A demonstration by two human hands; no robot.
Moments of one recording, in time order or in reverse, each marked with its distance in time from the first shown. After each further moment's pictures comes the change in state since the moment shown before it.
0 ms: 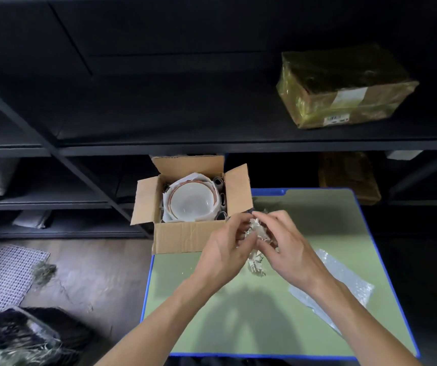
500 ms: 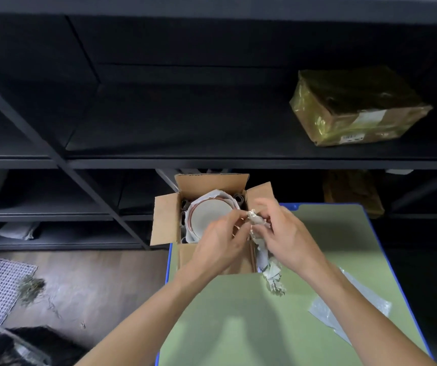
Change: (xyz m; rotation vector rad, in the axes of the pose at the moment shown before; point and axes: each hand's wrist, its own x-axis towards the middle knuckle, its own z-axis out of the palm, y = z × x) left_hand 0.048 -0.024 -0.077 0.215 -0.017 0.022; right_hand 0.078 -0.055 0.021 -0.167 0.059 0.051
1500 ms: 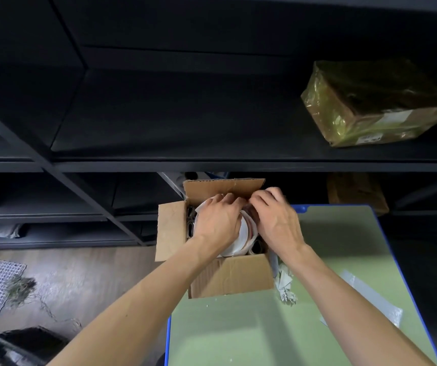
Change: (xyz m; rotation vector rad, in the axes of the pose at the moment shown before) left_hand 0.084 -0.057 -0.014 0.635 -0.022 0.215; right_hand 0.083 0.015 0.055 -0.508 0.222 -0.152
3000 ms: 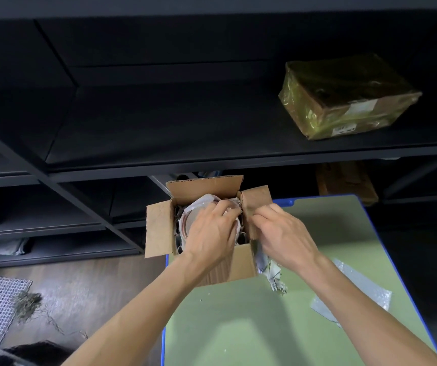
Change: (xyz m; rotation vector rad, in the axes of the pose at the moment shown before) left_hand -0.038 0.037 -0.015 -0.062 0.111 0.123; right_hand -0.060 0.022 -0.040 0.022 -0.182 -0.048
